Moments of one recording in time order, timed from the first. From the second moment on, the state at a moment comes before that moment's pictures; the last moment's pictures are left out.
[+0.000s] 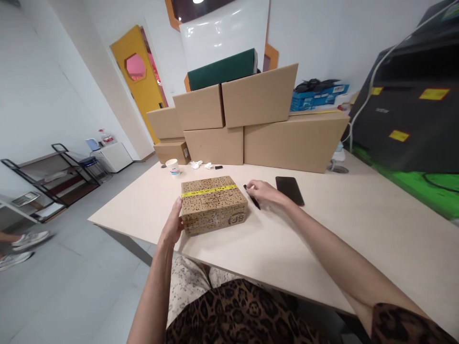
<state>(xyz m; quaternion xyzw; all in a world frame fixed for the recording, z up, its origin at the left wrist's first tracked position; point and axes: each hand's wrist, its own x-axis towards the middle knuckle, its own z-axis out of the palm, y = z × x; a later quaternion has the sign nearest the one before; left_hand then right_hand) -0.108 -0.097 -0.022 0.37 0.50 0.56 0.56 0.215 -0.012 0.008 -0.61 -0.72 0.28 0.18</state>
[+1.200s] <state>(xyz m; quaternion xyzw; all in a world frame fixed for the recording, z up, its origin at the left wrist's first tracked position) -0.086 -0.145 0.036 0.49 0.51 0.56 0.44 0.221 -0.030 0.046 -0.46 -0.62 0.45 0.45</state>
